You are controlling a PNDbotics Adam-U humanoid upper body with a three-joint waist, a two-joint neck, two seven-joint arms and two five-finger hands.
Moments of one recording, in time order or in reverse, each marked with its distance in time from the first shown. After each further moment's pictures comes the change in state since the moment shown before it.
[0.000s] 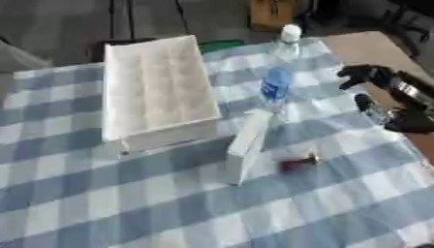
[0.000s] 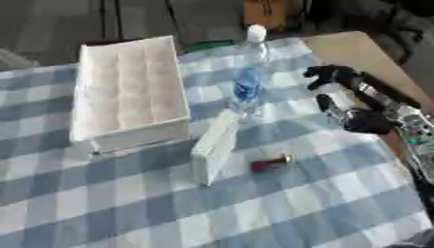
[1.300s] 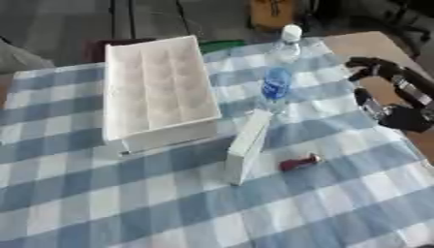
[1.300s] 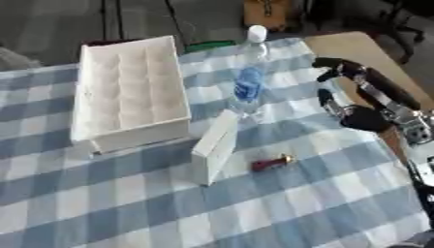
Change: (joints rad) left arm 0.002 0.000 0.000 0.000 0.002 0.001 -0.003; right arm -0.042 -0.006 0.009 0.089 0.134 0.032 -0.162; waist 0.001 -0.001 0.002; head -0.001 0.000
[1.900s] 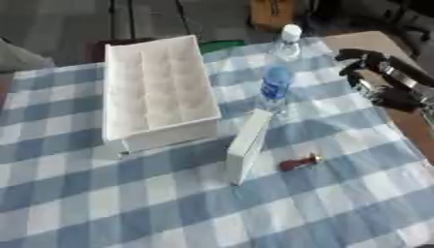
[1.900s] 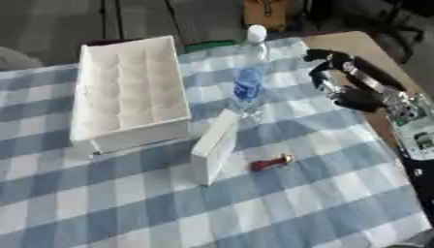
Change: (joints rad) left arm 0.001 0.000 -0.006 0.000 0.000 0.003 -0.009; right arm -0.155 -0.019 0.051 0.198 -0.030 -0.011 0.062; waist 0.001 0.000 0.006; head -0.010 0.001
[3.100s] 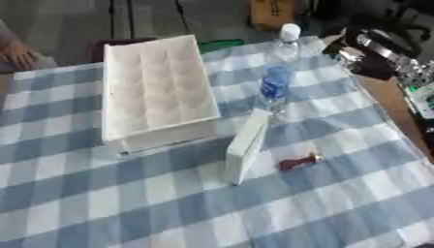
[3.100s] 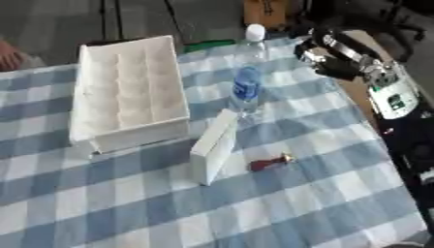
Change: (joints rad) left arm -0.002 0.000 -0.007 0.000 0.006 0.009 -0.013; right arm -0.213 0.000 0.029 0.211 0.034 -0.020 -0.005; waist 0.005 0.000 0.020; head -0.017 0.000
